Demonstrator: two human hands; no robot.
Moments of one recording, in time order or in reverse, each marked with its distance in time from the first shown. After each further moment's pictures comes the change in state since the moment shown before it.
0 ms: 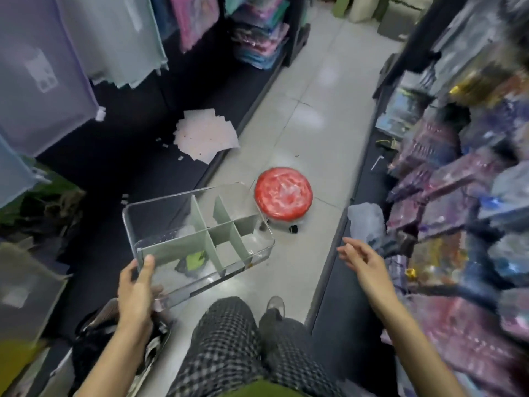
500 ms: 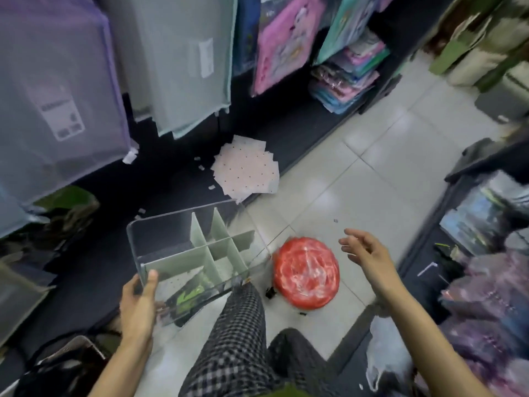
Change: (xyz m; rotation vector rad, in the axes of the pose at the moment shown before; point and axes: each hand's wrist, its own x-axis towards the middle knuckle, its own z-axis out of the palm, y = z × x) left_hand 0.196 0.102 0.136 -0.139 0.280 -0.182; right_hand 0.356 -0.209 0.136 -0.226 -0.322 -0.076
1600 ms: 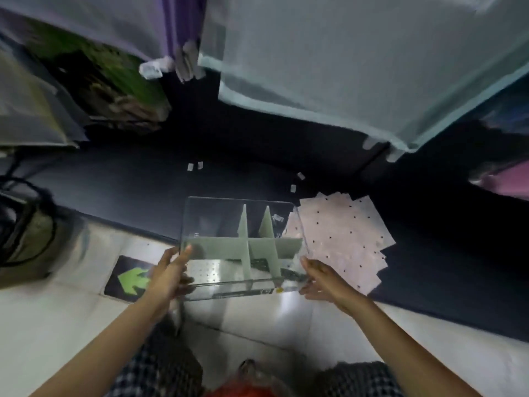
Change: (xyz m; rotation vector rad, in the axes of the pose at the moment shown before) left_hand 0.265 -0.081 0.295 -0.594 0.417 -0.436; right_hand 0.534 0.082 0.307 -0.742 -1.171 0.162
